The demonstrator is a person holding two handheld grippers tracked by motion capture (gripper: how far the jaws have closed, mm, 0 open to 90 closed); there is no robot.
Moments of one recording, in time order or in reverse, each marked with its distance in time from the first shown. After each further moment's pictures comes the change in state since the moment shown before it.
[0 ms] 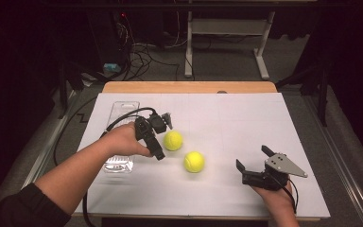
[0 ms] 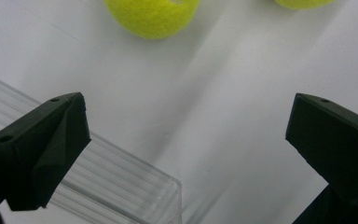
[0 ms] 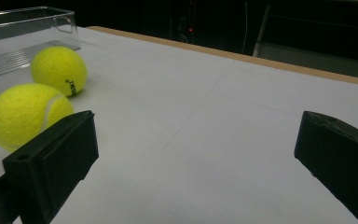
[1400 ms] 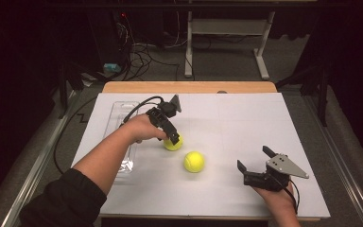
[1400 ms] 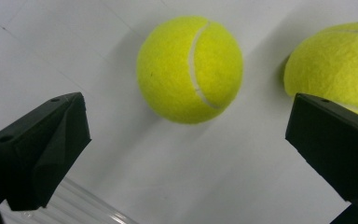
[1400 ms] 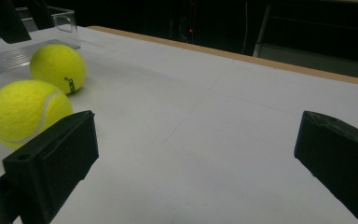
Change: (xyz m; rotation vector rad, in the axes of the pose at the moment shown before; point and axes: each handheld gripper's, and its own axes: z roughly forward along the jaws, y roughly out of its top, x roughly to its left) left arm 0.041 0.051 0.022 -0.015 -0.134 -0.202; right arm -0.003 -0.003 -0.002 -0.002 0.003 -0.005
